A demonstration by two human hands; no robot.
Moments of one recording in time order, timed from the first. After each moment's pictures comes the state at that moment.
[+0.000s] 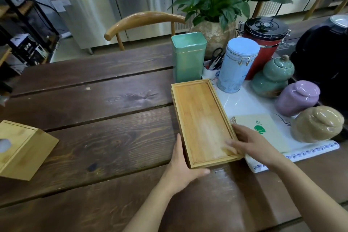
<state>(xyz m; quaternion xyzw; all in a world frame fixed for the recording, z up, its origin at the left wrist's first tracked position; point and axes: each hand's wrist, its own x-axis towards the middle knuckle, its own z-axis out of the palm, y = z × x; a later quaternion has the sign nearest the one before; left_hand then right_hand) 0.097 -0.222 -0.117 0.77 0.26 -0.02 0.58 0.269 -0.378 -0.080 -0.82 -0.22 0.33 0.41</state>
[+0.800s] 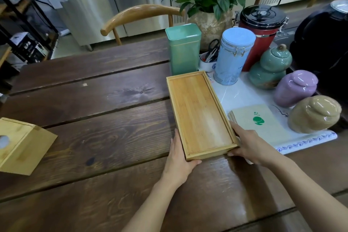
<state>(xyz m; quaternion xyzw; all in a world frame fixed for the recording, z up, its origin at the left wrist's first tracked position) 0.106 -0.236 -0.121 0.84 0.25 0.07 0.48 0.264 -0.390 -0.086 -0.87 -0.31 0.30 0.24</state>
